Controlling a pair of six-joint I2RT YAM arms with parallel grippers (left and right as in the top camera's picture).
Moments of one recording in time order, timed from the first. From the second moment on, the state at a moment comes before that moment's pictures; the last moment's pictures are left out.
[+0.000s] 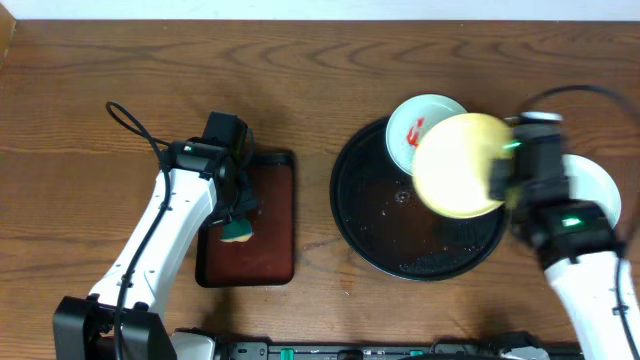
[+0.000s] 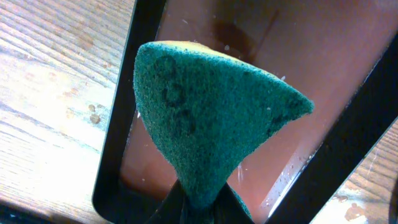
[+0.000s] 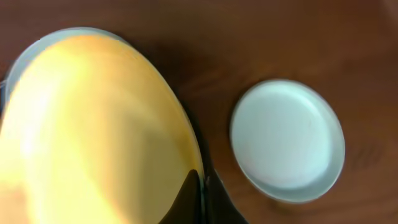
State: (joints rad) left arm -0.19 1.49 1.09 -1.12 -0.08 -0.56; right arm 0.04 1.11 1.01 -0.78 0.28 0.19
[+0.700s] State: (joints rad) left arm -0.19 1.49 1.09 -1.12 -0.07 -0.56; right arm -0.84 1.49 1.01 -0.76 -0.09 0.35
